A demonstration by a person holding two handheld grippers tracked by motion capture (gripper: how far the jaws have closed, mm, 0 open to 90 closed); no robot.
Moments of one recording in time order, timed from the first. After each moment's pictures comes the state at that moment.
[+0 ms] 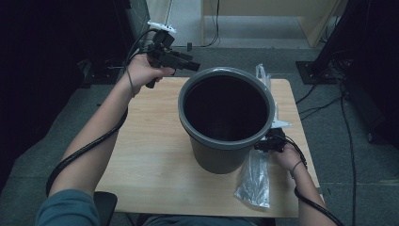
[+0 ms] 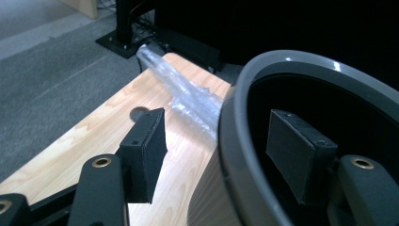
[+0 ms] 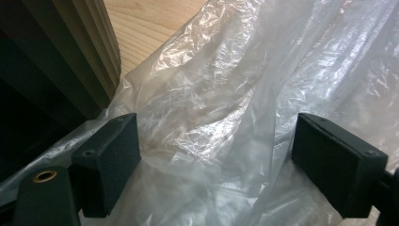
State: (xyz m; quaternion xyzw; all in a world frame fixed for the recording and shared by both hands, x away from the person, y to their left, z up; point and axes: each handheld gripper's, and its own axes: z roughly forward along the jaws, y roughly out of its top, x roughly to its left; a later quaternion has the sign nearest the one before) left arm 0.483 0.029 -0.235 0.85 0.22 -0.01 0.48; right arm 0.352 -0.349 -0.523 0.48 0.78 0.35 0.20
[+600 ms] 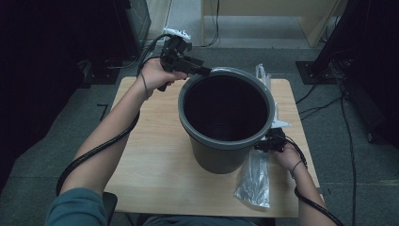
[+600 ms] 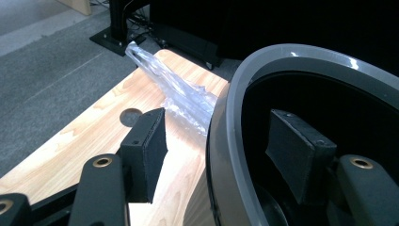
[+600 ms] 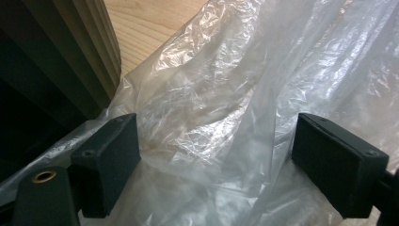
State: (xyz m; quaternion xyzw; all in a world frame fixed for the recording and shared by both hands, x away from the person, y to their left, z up) left arm 0.485 -0.001 -0.252 0.85 0.22 -0.01 0.47; right arm 0.352 -0.349 -0.523 0.48 0.78 0.35 0.20
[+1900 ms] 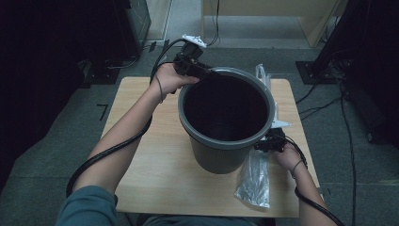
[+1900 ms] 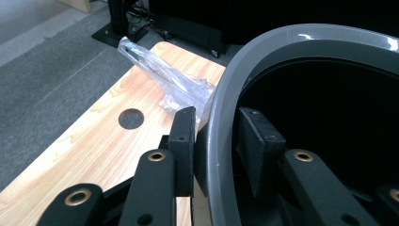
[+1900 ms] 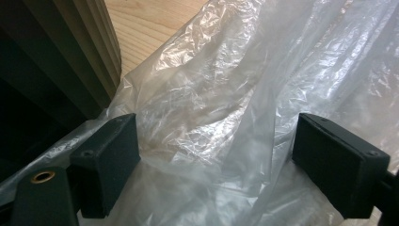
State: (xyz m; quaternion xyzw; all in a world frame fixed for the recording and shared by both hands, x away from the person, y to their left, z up) left arm 0.479 -0.033 -0.264 0.87 0.19 0.01 0.45; right arm 0.352 -0.349 -0.524 0.48 0.78 0.35 0.20
